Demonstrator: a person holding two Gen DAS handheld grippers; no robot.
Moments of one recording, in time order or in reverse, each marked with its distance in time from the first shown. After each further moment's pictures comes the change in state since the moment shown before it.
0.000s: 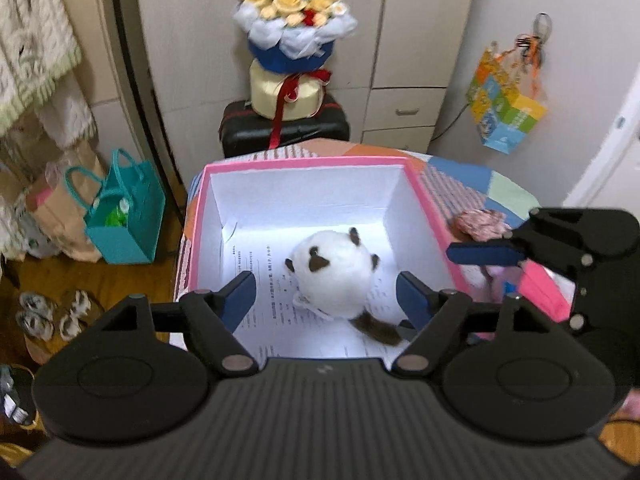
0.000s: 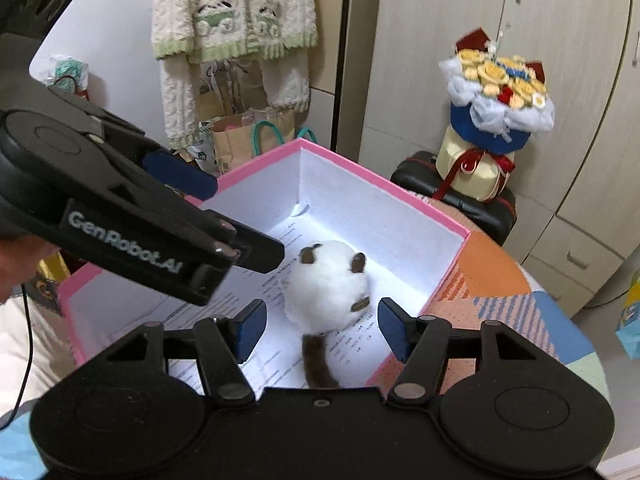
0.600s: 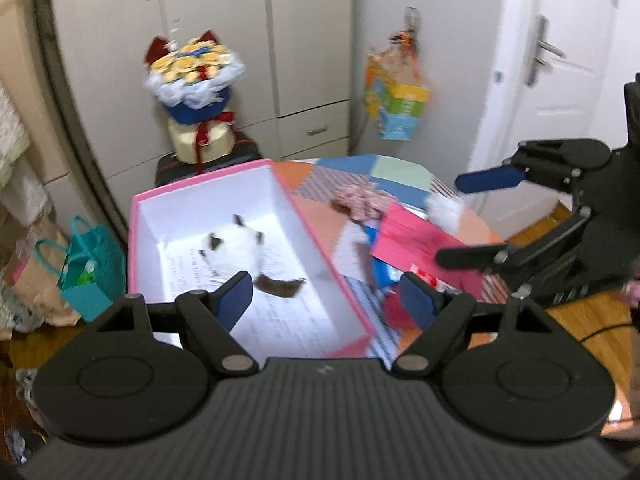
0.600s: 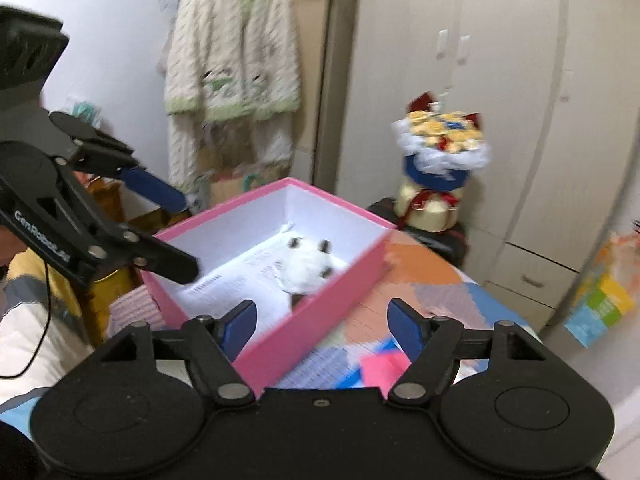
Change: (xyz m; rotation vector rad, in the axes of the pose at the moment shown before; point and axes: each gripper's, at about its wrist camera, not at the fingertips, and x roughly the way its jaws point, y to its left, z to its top) left arm -0.103 -0.087 -0.073 0.247 -0.107 -0.140; right arm -0.147 -0.009 -0.112 0.036 -0.210 -0.087
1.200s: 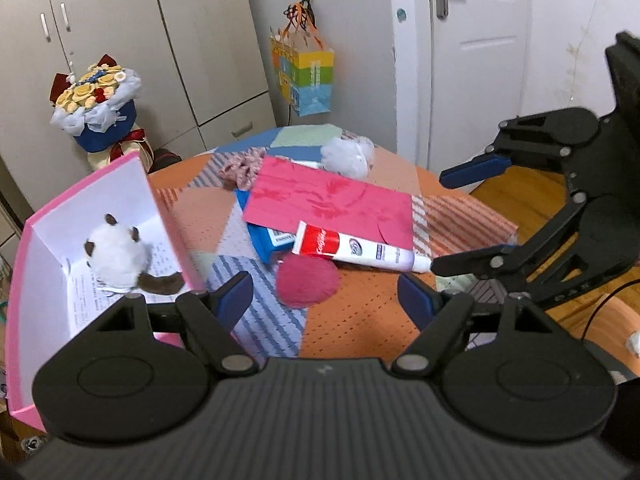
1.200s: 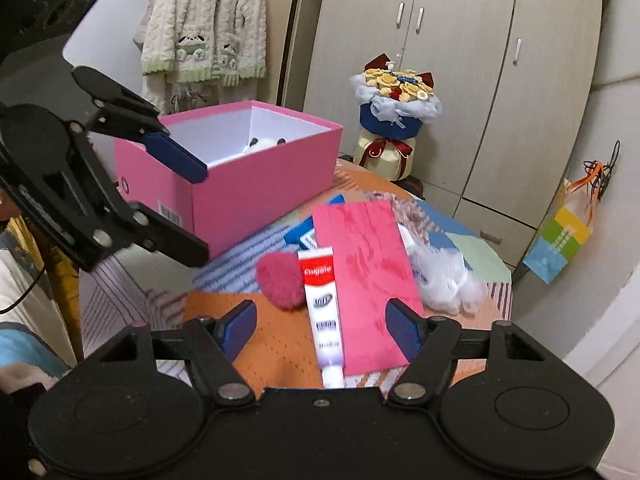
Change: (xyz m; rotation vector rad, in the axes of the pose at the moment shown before) left arm 0.071 -0.109 -0.061 0.236 -0.007 -0.077; right arm -0.018 -0.006 -0.131 -0.012 0.033 -0.093
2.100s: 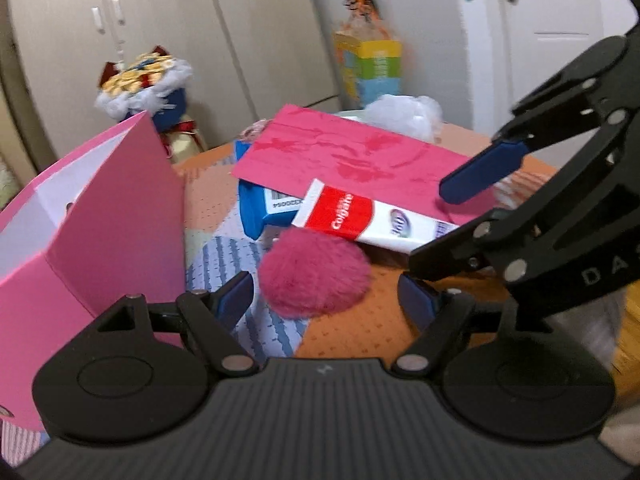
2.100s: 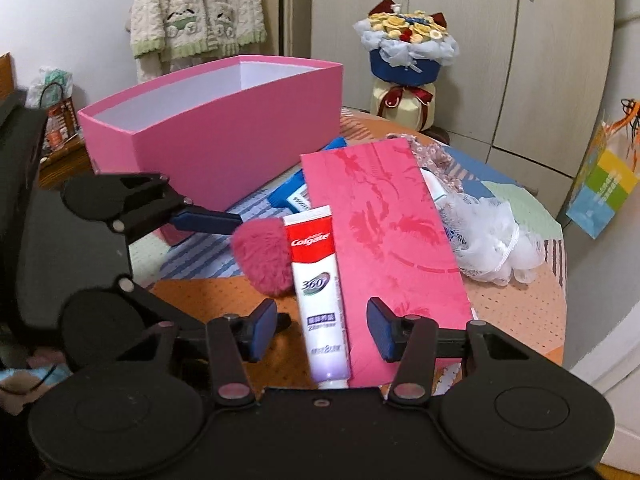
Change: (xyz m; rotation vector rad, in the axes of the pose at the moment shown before) left arm 0.109 -0.028 -0.040 -0.075 -0.091 0.265; right arm 0.084 -0.027 -0.005 0.117 0.102 0.093
